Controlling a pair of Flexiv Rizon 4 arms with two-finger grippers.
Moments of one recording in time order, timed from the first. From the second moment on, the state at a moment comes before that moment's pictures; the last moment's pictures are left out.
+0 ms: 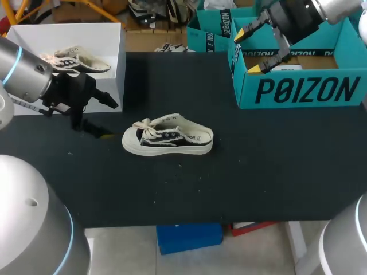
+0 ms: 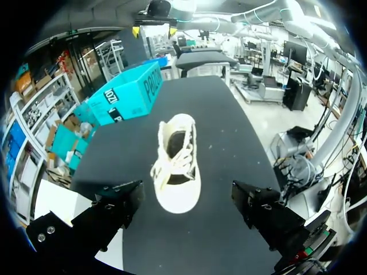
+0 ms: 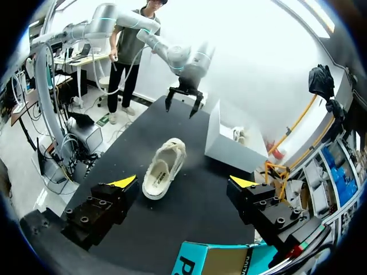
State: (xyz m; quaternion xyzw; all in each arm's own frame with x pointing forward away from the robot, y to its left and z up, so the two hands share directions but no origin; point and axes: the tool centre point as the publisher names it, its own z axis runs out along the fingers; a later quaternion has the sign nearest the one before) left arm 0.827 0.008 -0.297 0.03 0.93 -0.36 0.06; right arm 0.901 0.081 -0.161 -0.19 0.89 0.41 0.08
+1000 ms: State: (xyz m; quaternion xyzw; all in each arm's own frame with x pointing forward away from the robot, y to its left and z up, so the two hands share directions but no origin) left arm 0.827 0.008 -0.296 0.03 0.93 -0.36 0.06; right arm 0.843 0.097 -0.174 -0.14 0.91 0.37 0.09
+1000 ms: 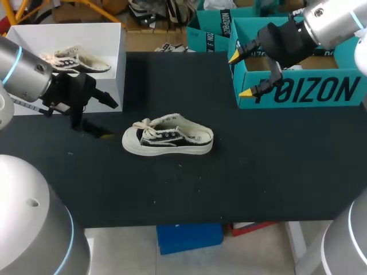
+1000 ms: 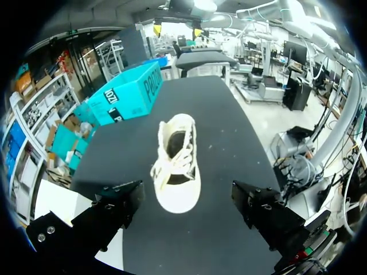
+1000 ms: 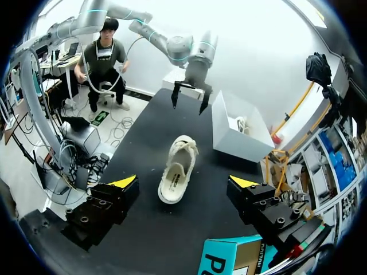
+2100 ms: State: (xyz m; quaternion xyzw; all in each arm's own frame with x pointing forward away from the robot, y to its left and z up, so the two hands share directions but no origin) left arm 0.827 0.008 -0.296 0.03 0.93 -0.36 0.06; right arm 0.843 0.147 -0.274 0.00 0.90 0.44 0.07
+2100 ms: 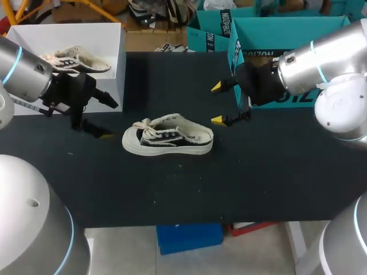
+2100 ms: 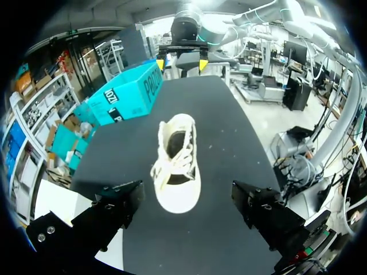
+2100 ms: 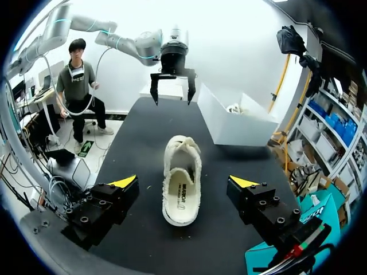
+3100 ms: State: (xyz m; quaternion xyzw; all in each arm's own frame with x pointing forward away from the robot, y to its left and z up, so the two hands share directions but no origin) left arm 0.827 0.008 -0.296 0.03 0.93 -0.36 0.06; right arm 0.848 0.175 -0.390 0.07 0.89 0.46 0.04
